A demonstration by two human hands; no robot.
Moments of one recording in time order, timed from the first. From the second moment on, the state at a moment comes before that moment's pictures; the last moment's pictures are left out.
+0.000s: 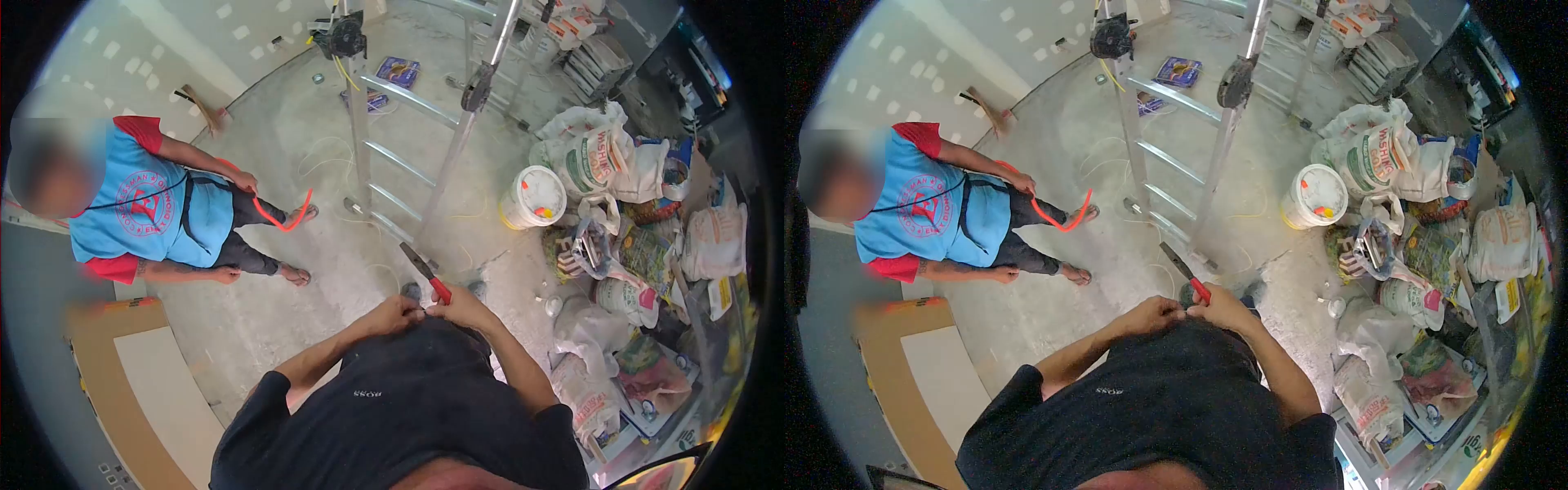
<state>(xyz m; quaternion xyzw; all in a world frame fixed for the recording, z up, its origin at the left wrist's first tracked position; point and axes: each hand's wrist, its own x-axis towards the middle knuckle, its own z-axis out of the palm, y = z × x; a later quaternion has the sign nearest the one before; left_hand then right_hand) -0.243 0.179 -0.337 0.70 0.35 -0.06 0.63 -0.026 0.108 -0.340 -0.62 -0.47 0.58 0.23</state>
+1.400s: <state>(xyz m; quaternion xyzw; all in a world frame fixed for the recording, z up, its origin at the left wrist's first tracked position) -0.160 0.186 -0.331 0.41 0.45 0.20 0.76 0.087 0.041 -0.302 -0.66 -0.48 0.49 0.31</state>
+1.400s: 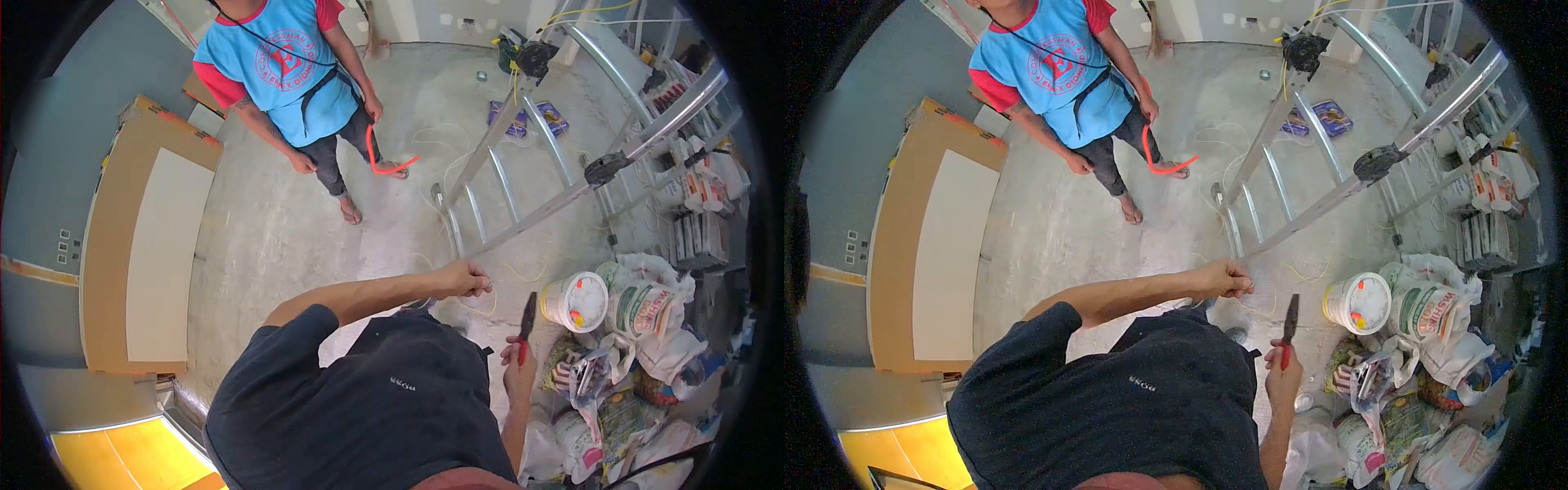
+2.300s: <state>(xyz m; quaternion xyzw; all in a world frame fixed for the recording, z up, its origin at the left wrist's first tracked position) -0.156 0.191 -0.320 0.41 0.48 0.27 0.73 0.069 0.066 -0.307 -0.62 -0.57 0.49 0.23</state>
